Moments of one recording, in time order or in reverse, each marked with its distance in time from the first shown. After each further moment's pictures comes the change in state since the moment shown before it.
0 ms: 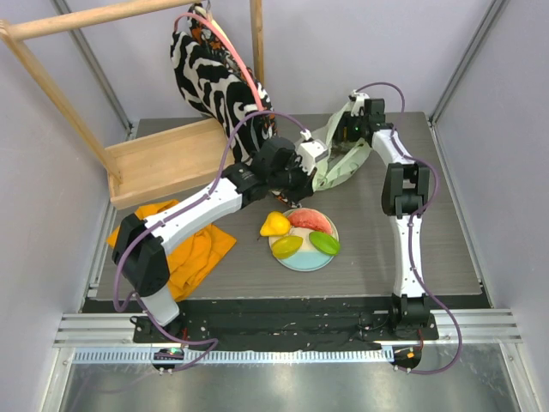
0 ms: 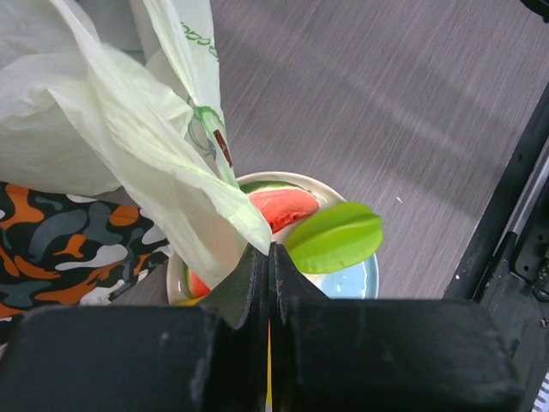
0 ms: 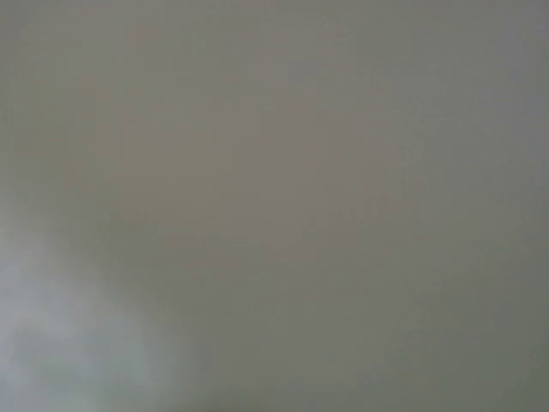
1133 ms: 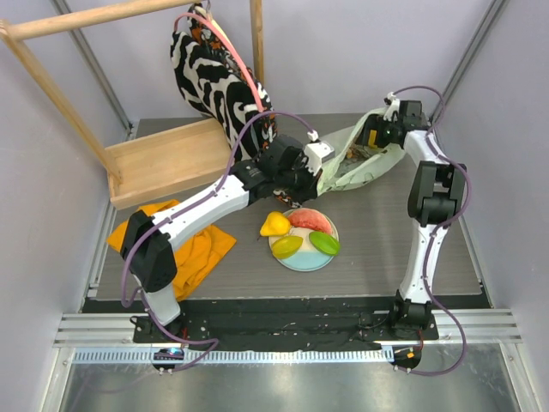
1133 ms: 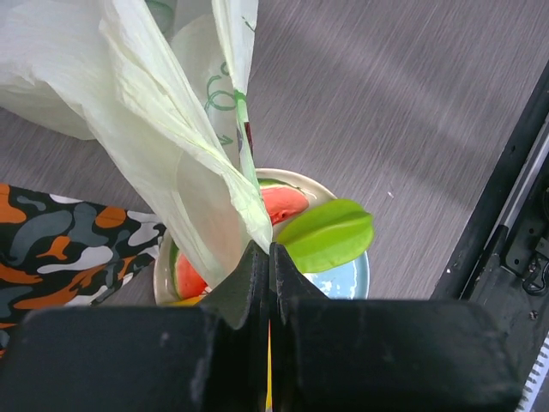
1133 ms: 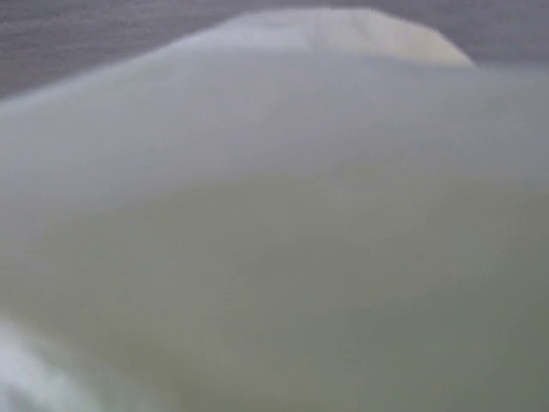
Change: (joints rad) left arm -0.018 0.058 0.082 -0.074 0.007 -0.005; right arm -0.156 -0.352 -0.434 -0.036 -0.099 0.089
